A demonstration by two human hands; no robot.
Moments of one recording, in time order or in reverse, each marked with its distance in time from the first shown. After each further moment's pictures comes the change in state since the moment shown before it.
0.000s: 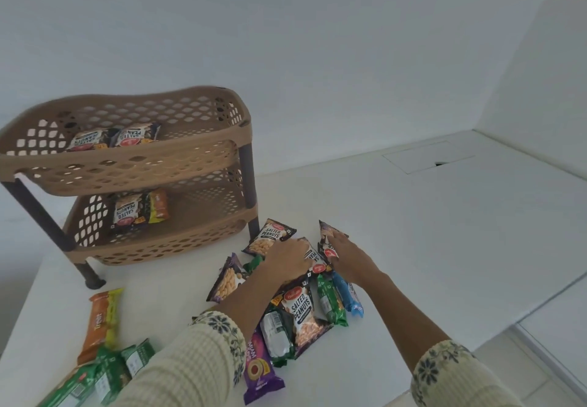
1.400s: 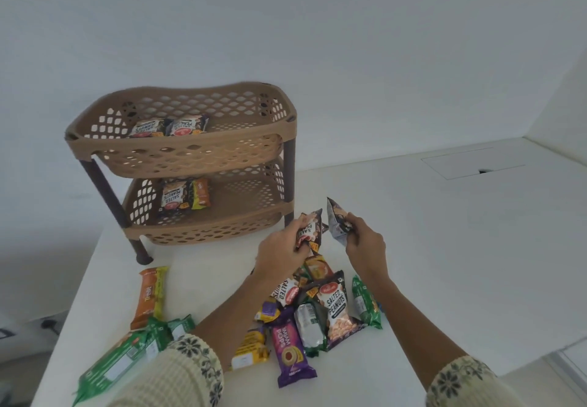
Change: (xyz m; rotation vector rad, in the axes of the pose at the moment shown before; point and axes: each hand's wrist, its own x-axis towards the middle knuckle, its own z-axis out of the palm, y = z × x) left_hand -0.070 -0.057 -0.008 -0.280 0.555 -0.134; right_hand -0.002 -0.066 0.004 0.443 0.545 -0.007
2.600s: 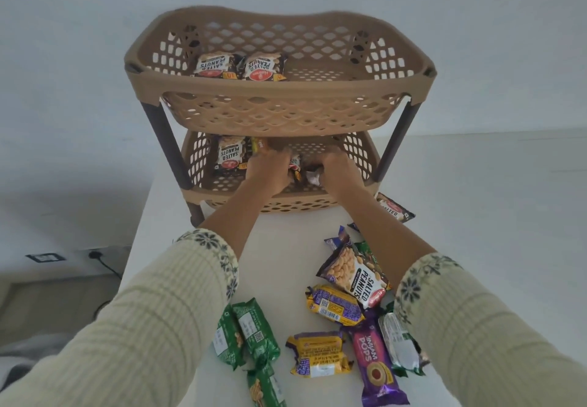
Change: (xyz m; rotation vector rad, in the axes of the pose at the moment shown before) left_hand 0.091 -0.198 -0.071 0.461 -0.188 -0.209; right_hand 0.100 -0.159 0.184 -0.411 -0.441 -0.247
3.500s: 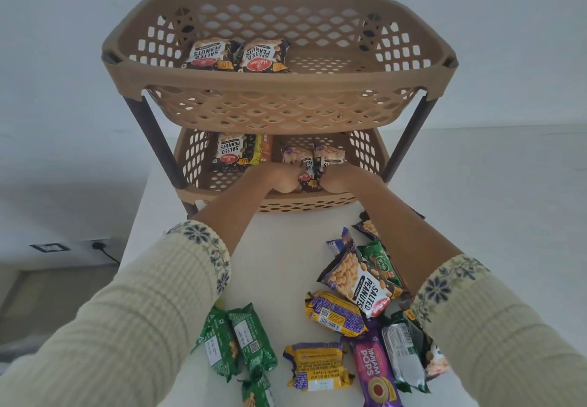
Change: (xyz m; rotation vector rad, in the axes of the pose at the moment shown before) left_hand 0.022 0.013 -0.002 -0.063 -0.704 0.099; right_hand 0.028 0.010 0.009 -0.127 -0.582 0.110
